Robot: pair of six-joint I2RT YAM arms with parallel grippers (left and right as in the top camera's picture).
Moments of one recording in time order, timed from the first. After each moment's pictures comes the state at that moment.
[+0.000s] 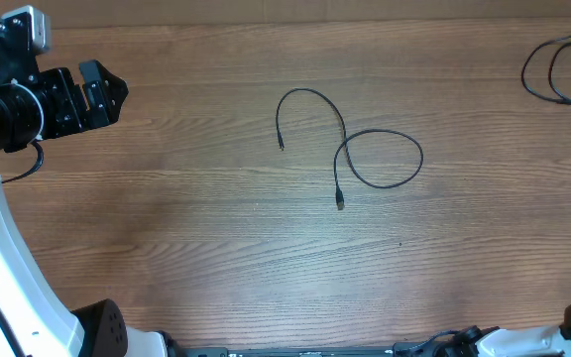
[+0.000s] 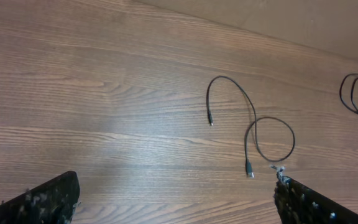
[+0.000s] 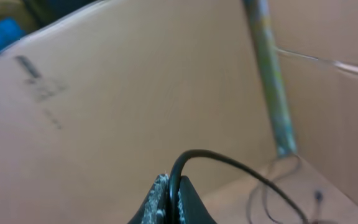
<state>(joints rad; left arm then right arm) 0.29 1.64 2.40 -1.69 0.43 -0.01 -1.11 1.76 2.87 -1.23 -0.94 0.29</state>
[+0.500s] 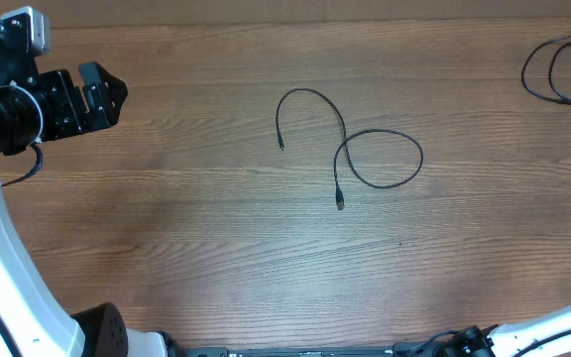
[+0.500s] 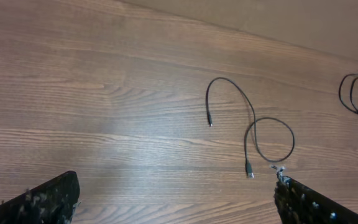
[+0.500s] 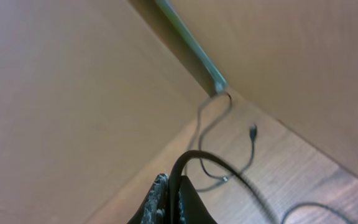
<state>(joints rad) 0.29 1.63 2.40 -1.69 0.43 0.00 -1.10 2.23 2.85 -1.23 -0.79 0.19</state>
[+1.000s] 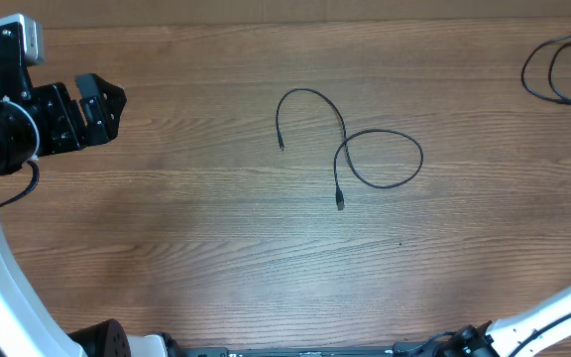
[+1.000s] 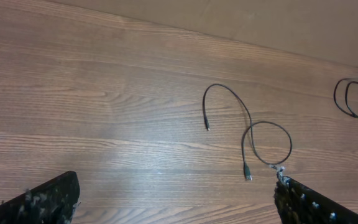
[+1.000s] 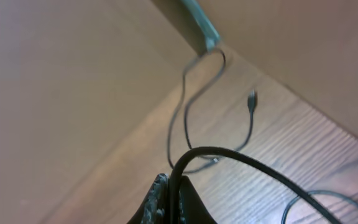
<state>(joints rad) 0.29 1.56 2.40 -1.69 0.43 0.00 -0.96 2.35 2.72 -1.16 -0.67 0.14</state>
